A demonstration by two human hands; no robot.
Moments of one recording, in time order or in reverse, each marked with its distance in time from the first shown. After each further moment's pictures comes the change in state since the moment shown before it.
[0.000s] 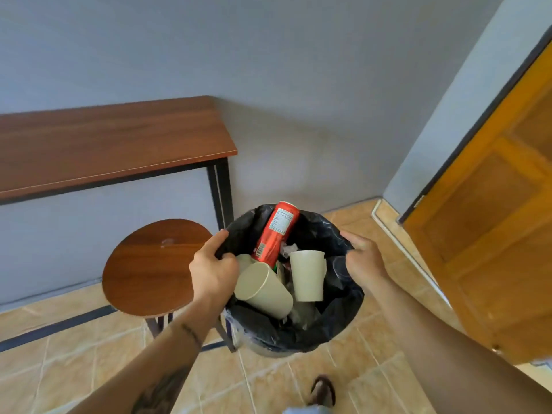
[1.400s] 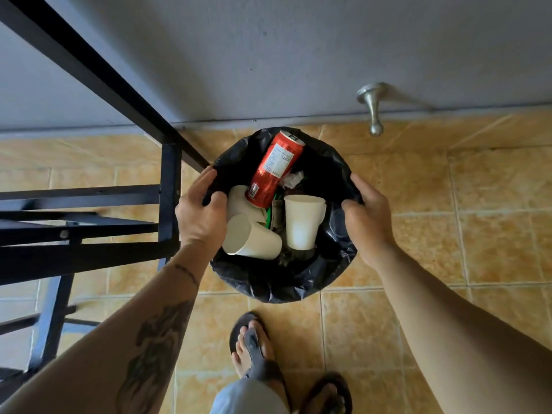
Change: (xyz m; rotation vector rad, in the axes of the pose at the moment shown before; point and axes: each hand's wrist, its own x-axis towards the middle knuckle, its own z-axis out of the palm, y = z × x) left_hand 0.418 -0.436 0.374 0.121 0.296 -0.348; right_hand 0.563 0.372 0.313 0.002 -0.416 0.109
